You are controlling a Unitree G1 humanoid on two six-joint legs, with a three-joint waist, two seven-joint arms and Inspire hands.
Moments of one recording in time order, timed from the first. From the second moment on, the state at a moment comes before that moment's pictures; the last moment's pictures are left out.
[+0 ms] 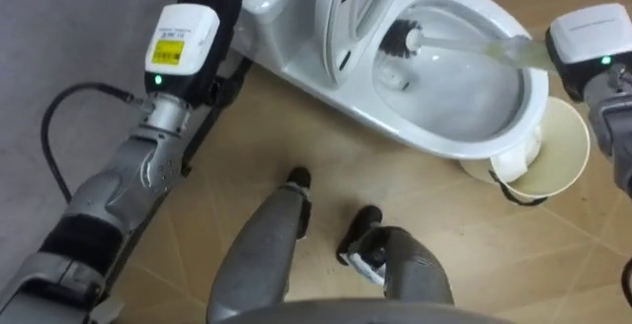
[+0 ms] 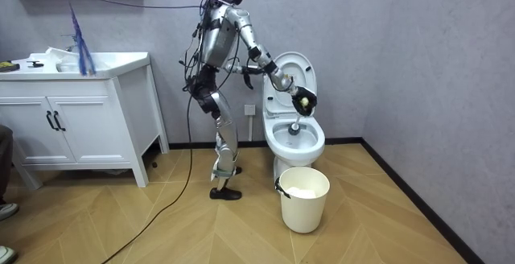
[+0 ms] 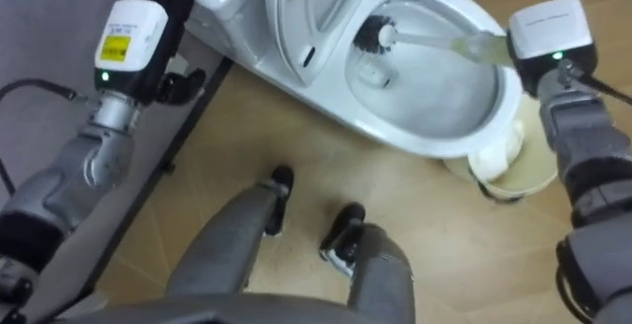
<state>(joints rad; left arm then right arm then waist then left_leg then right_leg) -0.22 0.51 -0.34 0.43 0.77 -0.30 0.55 -0.50 -0.73 0.45 1.03 -1.12 0.00 -0.46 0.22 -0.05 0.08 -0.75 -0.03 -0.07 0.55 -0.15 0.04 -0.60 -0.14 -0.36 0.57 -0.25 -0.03</state>
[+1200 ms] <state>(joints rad) -0.35 0.42 -0.41 0.50 0.67 -0.06 0.69 -0.45 -0.61 0.50 1.17 -0.48 0.08 -0.30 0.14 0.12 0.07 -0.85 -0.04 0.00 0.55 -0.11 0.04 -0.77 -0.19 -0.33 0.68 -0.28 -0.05</state>
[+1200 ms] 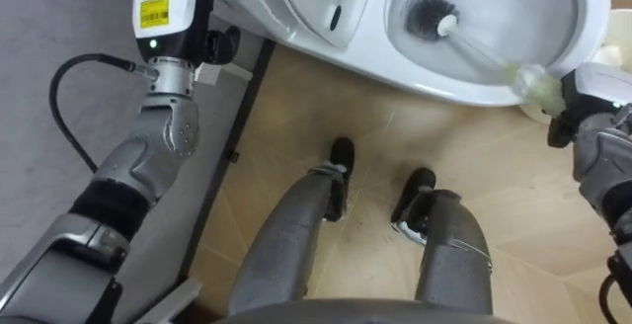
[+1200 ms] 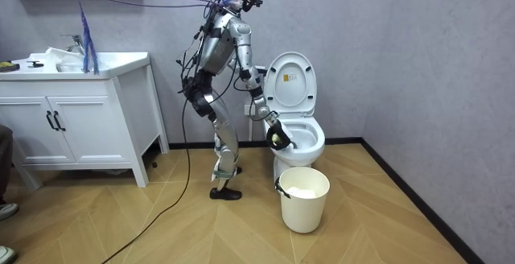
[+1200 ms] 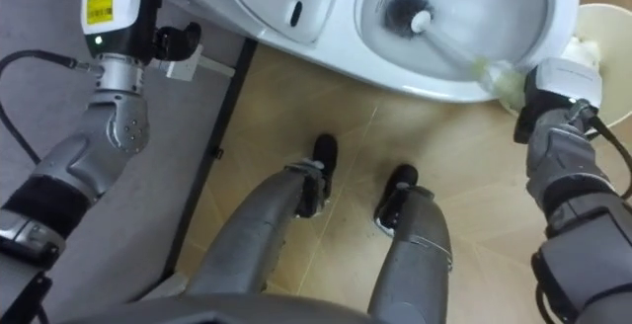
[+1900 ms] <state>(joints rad) -0.40 0.42 -0.41 0.53 0.67 -0.04 0.75 -0.58 -0.55 0.42 1.18 -0.56 0.06 -0.36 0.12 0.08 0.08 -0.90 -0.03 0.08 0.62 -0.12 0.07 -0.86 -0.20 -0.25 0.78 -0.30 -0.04</state>
